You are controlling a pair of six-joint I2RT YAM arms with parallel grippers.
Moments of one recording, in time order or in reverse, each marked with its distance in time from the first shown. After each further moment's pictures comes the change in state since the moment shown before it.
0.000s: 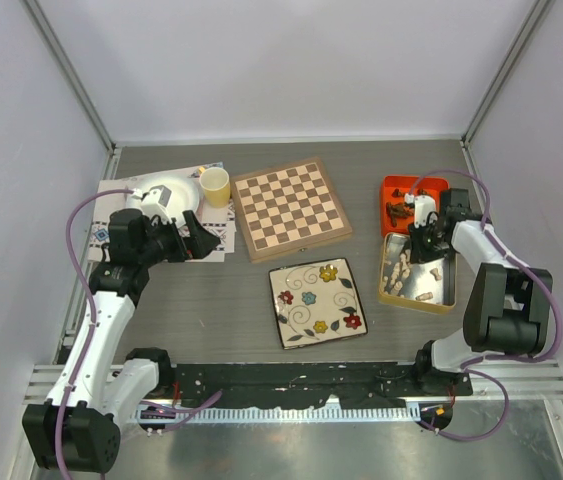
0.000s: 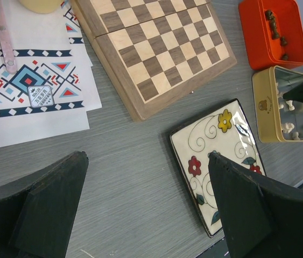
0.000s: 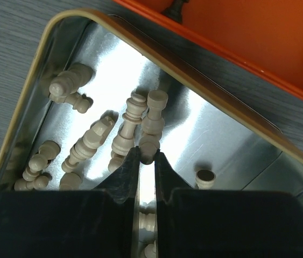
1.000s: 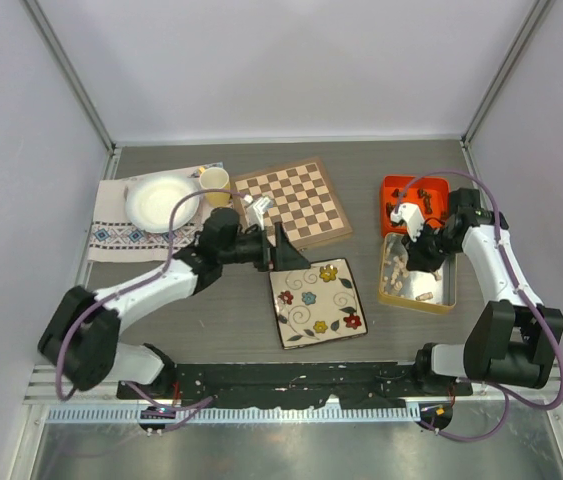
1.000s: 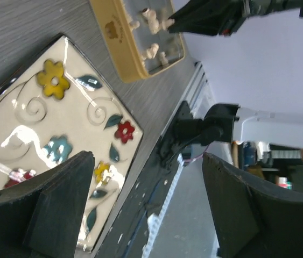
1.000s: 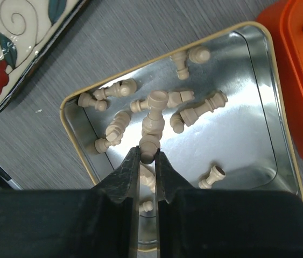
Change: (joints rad) left arm -0.536 0.379 -0.042 0.561 0.177 -0.410; right arm -0.003 -0.176 0.078 -0.373 -0.232 -0.587
